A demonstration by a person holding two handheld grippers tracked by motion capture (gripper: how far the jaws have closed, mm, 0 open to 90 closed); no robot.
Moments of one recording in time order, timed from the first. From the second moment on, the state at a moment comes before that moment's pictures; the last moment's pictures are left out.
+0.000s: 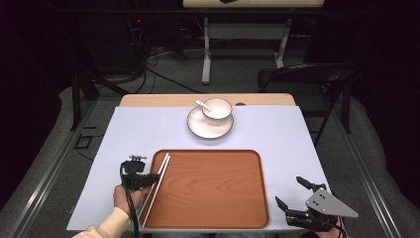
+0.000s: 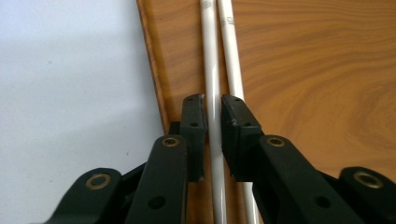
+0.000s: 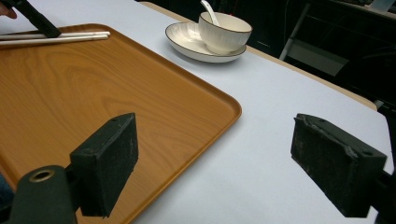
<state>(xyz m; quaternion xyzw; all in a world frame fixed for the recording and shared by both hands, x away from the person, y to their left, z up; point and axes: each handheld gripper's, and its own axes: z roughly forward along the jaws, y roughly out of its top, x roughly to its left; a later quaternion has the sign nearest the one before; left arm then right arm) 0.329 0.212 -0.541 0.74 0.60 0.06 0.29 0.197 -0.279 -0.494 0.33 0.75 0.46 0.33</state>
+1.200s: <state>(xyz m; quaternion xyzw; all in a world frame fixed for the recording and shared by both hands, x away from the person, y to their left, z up) 0.254 0.267 -0.471 0.74 0.47 0.19 0.44 0.197 -0.278 -0.494 0.33 0.75 0.46 0.33</state>
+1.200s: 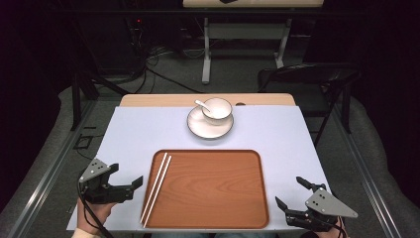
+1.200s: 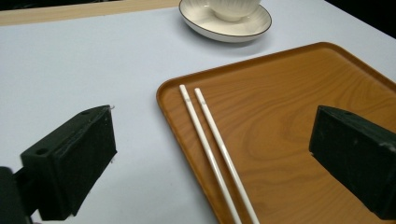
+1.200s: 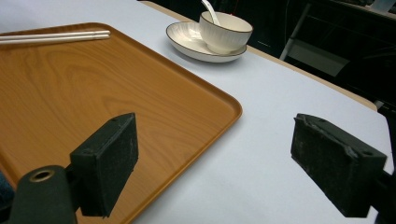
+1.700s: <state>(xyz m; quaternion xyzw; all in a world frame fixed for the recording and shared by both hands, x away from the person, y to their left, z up) 0.227 0.289 -0.495 0.72 0.48 0.21 0.45 0.197 -0.278 -0.494 0.33 0.75 0.46 0.33</state>
